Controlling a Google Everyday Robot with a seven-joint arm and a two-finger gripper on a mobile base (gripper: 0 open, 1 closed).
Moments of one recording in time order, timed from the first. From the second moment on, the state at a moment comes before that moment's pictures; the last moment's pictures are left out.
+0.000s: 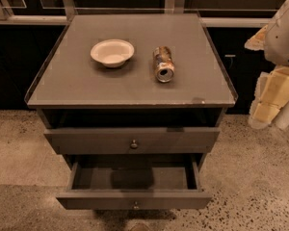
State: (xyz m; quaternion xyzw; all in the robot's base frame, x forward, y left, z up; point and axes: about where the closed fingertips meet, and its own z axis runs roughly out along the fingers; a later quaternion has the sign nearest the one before) arm 0.438 -0.217 0.976 -0.60 0.78 -0.03 0.16
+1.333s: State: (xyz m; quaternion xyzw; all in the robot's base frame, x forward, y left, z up) arm 0.369 -0.135 0.908 -0.61 0.73 0.06 0.31
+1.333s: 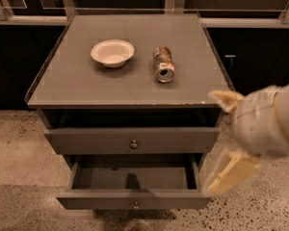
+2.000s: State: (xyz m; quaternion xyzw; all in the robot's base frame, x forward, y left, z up) arm 0.343 -0.082 0.820 -0.54 0.75 0.14 0.36
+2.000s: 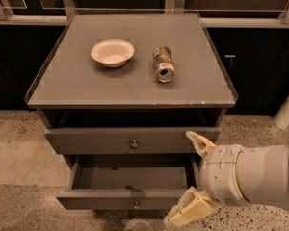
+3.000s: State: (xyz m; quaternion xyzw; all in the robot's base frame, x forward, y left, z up) arm 0.388 -0.103 0.770 -0.50 0.75 0.14 0.40
